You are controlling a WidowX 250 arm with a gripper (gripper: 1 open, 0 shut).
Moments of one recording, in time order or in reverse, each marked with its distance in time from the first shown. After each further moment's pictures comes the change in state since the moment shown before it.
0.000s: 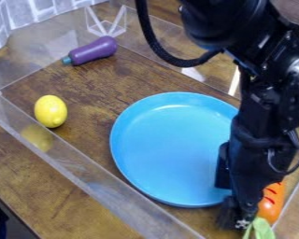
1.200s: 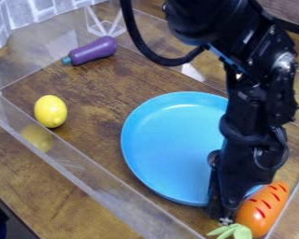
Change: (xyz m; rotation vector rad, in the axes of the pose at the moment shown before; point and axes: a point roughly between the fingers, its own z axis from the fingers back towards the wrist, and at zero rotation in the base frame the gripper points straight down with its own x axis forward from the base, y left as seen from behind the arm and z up) arm -0.003 -0.006 0.000 -0.029 -0.026 -0.131
